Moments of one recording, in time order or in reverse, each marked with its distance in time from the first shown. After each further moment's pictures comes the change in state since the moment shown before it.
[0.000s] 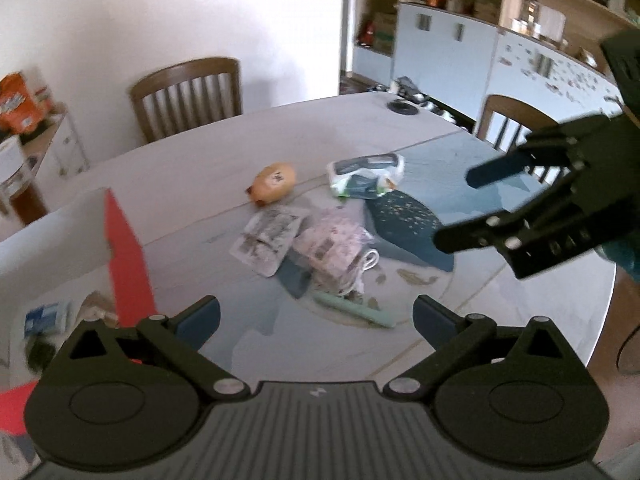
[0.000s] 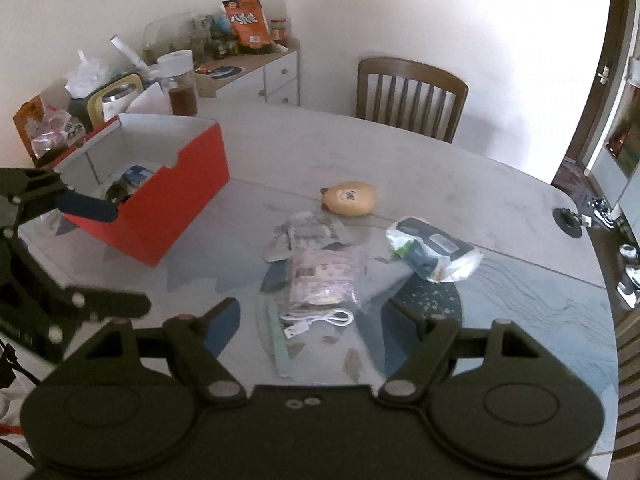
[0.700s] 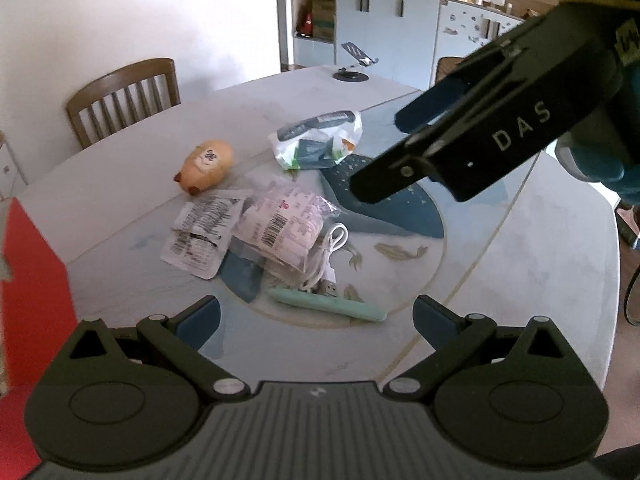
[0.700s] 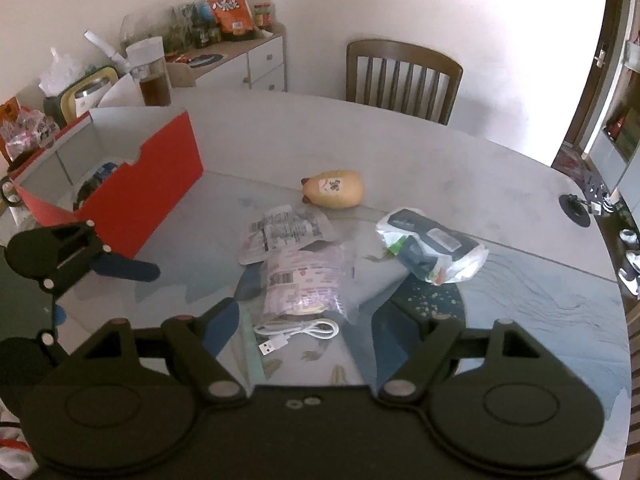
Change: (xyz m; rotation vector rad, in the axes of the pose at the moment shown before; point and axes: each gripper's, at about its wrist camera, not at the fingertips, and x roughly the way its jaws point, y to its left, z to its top) left arm 0.088 -0.009 -0.023 0.143 0.010 -0.118; right arm 0.051 -0.013 0.010 0.021 0.041 -0.009
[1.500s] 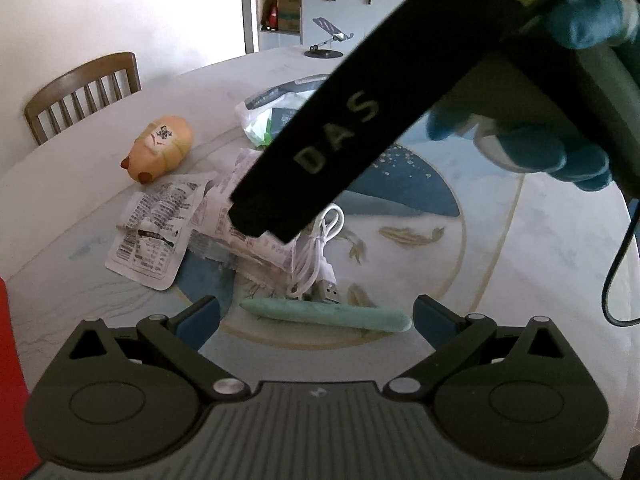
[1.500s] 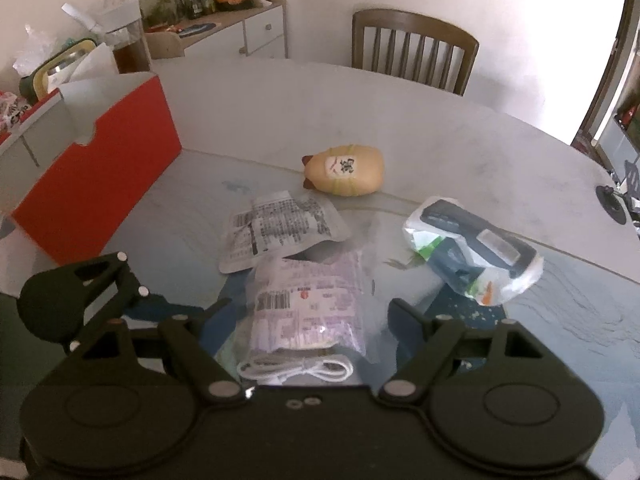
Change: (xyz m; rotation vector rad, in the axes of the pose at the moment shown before) left arm 0.070 0.012 -0.010 0.056 0.016 -0.094; right arm 0.089 -0.001 0.018 0.002 0.083 0.012
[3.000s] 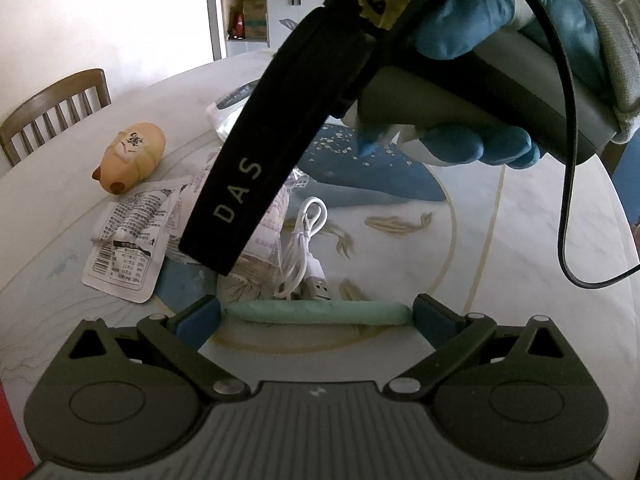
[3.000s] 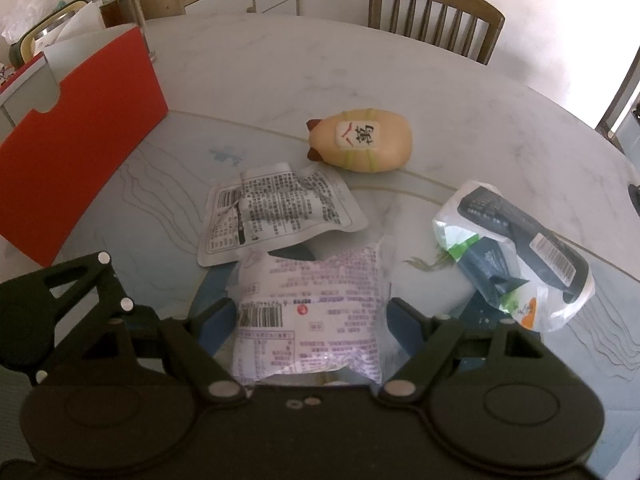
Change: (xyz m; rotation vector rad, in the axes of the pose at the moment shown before) left arm 0.010 -0.002 -0.010 0.092 -0.023 -0.062; right arm 0.049 -0.002 0.010 -0.043 0.093 0.012
